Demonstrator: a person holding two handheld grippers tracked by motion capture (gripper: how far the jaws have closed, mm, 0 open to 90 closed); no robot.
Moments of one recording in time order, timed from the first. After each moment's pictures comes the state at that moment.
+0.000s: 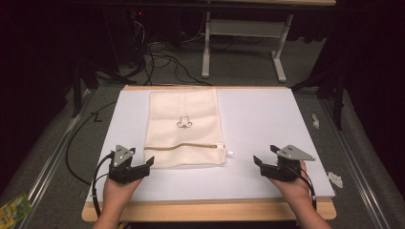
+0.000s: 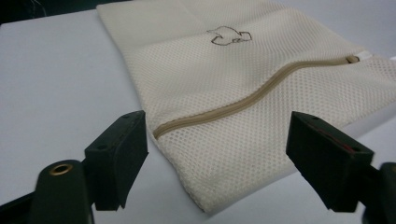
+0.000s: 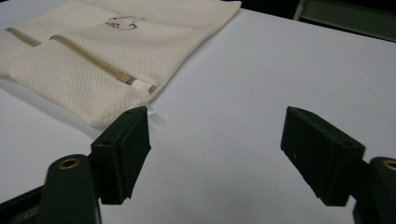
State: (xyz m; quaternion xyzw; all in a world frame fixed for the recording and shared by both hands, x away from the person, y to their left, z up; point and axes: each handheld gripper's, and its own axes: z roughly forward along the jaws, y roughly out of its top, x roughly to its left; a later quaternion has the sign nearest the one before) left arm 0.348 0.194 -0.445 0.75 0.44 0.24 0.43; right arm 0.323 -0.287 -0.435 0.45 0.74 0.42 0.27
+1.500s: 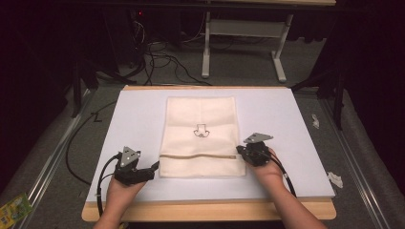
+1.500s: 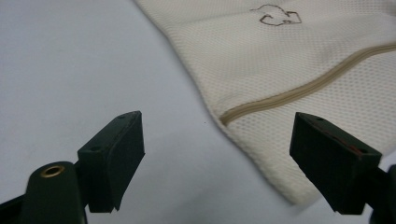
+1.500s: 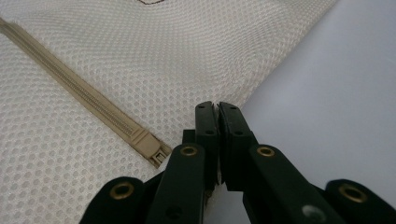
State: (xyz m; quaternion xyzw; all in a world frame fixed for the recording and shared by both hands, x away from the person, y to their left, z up) left arm 0.350 0.187 -0.457 0.77 0.43 0.21 0.42; right arm 0.390 -0.237 -0.467 0.43 0.81 0.34 0.20
